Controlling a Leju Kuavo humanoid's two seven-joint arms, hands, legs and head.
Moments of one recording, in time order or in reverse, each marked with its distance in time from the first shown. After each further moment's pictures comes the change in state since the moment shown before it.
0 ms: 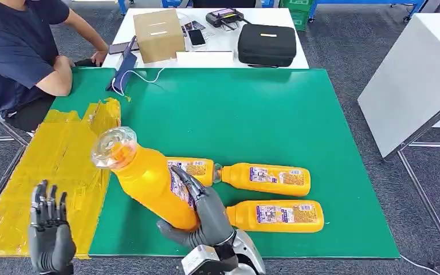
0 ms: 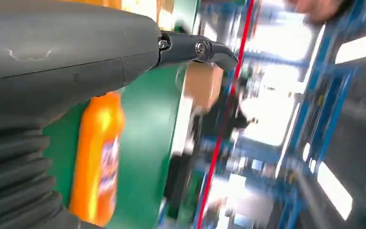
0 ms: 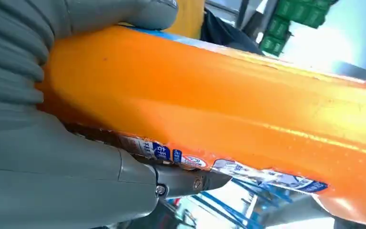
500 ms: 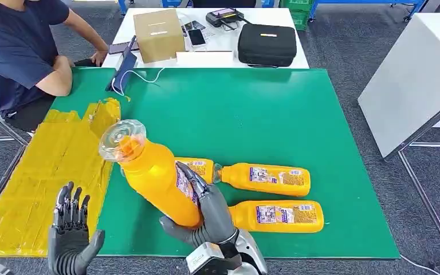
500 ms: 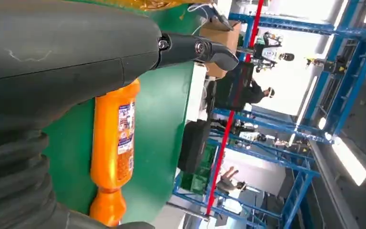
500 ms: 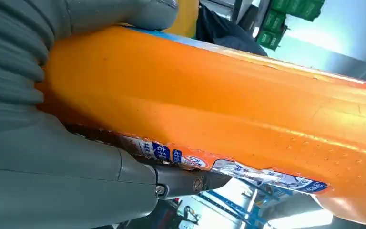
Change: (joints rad) left arm 0.032 -0.011 -0.053 -0.003 -0.011 -0.048 0.034; right arm 0.007 0.004 -0.014 -0.018 0.000 0.011 -0.001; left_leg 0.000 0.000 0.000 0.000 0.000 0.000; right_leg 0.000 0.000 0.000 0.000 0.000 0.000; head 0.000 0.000
